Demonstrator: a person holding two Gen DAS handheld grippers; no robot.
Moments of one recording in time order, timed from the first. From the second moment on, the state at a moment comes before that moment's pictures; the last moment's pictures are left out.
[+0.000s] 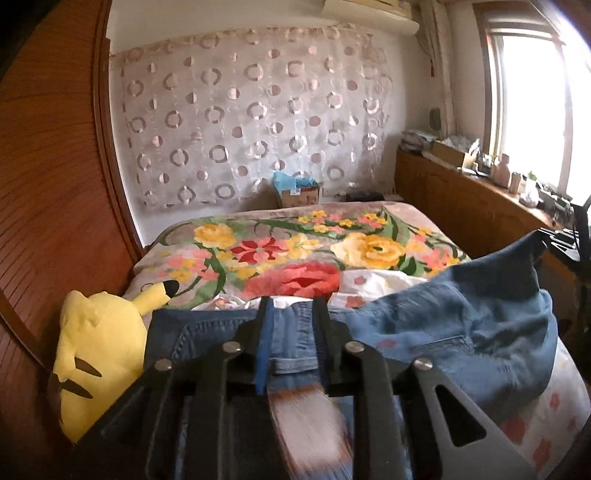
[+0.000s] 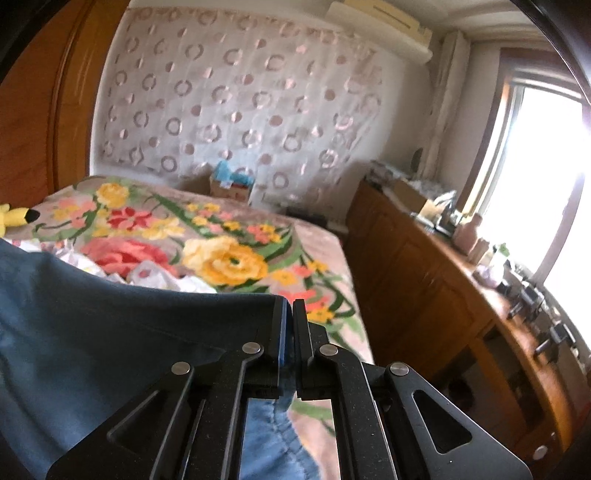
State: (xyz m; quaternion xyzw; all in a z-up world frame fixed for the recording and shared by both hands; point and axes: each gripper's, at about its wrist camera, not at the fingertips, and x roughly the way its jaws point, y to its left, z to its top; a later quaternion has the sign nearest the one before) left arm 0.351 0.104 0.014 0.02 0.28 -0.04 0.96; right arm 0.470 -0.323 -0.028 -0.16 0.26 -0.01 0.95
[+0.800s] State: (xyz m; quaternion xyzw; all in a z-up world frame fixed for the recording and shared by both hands) left arm 0.274 0.090 -0.036 0.01 0.36 -0.10 0.93; right arm 0.339 -0.211 -0.025 -0.11 0.32 0.20 0.92
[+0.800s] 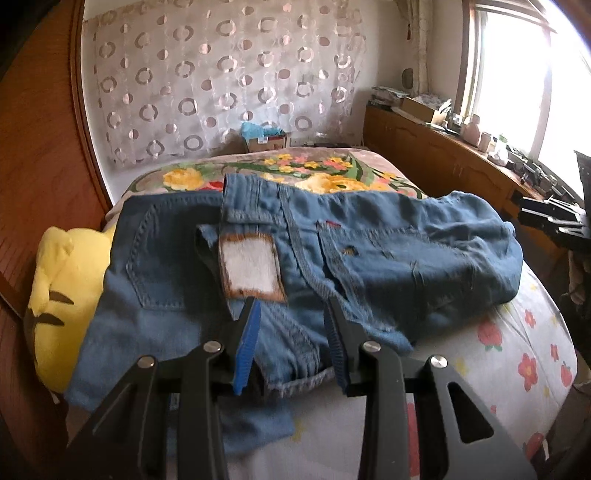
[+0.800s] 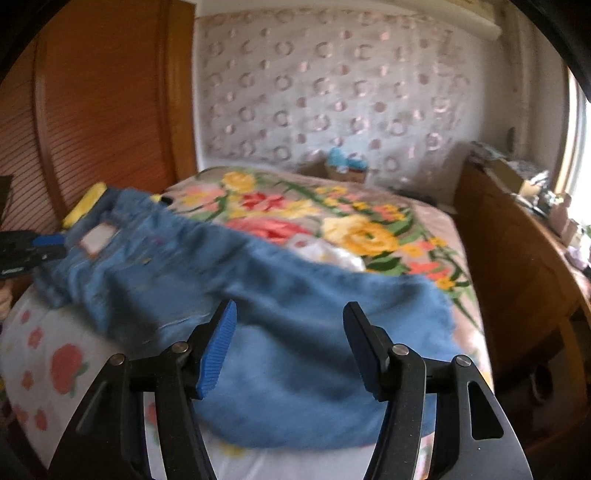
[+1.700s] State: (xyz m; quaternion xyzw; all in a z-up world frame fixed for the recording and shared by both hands) left arm 0.265 0.092 -0.079 0.02 0.38 -0.08 0.92; right arm 0.346 -0.172 -0.118 -0.18 0.41 0.25 0.86
